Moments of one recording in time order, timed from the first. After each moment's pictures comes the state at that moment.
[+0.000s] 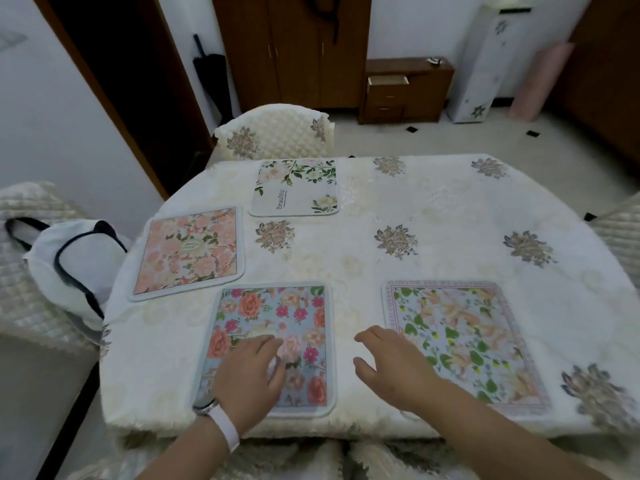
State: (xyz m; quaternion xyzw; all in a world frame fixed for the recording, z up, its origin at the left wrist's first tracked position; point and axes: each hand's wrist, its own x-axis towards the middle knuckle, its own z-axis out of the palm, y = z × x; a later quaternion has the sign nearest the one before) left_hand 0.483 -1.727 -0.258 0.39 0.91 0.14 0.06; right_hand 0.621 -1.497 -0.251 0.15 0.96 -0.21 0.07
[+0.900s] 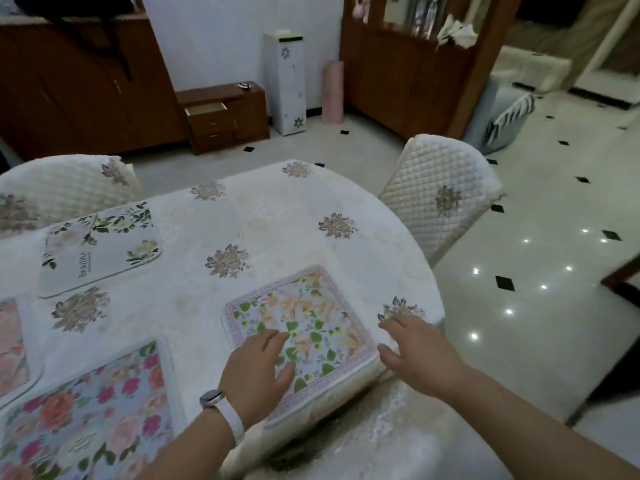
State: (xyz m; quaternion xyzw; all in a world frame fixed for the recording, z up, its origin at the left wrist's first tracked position) left_hand 0.617 -1.508 -0.258 0.61 0.77 0.14 0.10; right_hand 0.875 -1.366 -0.215 0.42 0.90 -0.12 0.01
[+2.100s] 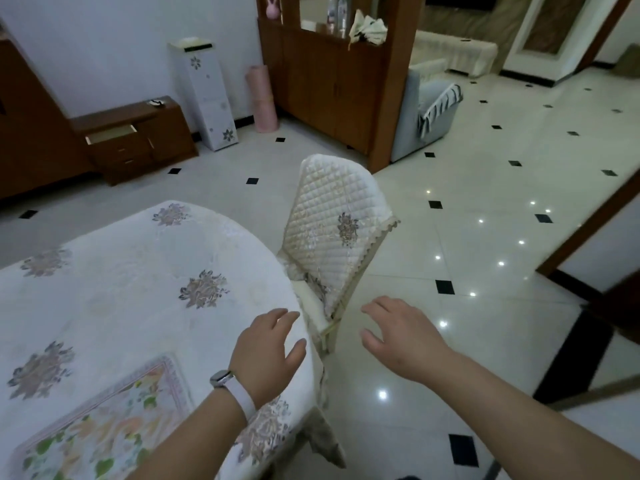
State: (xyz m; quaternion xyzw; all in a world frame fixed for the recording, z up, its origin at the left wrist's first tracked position) left_hand 0.848 -1.160 -0.221 0.67 0.72 0.15 0.09; right_hand 1.085 -1.079 -0.184 0.48 0.86 -0.14 -0.01
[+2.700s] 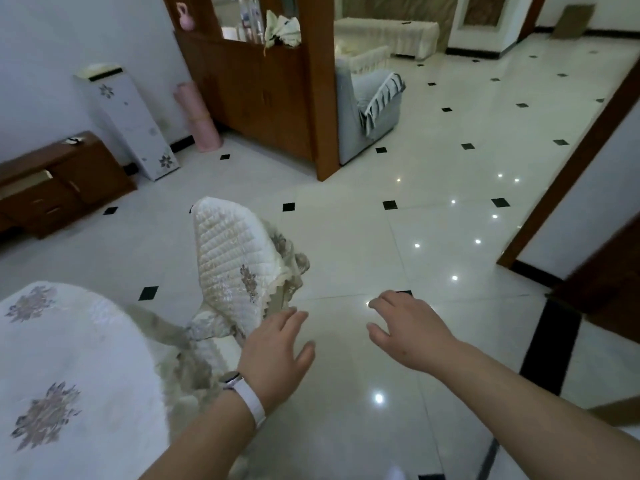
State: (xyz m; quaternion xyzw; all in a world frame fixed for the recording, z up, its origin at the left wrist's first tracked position) left_hand 1.079 -0.895 -0.215 0.73 0.66 0.13 0.07; right_hand 1.322 -0.837 -0.202 0.54 0.83 -0.15 -0.02
